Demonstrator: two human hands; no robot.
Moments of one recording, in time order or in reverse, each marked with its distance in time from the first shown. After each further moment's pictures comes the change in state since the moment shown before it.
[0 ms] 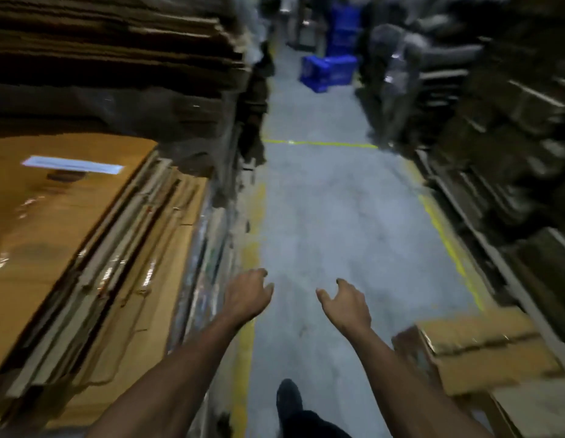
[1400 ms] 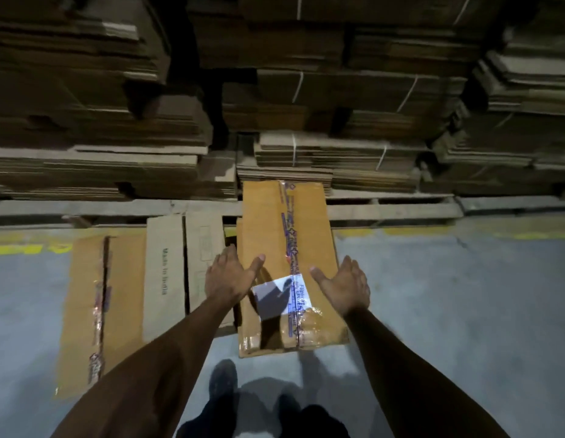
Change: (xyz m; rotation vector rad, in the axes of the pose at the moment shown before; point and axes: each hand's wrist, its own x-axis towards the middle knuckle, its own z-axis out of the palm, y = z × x) left_hand -0.244 0.783 0.485 0.310 -0.771 1.072; right_hand -0.275 0.750 -0.235 0.569 0.662 1.523
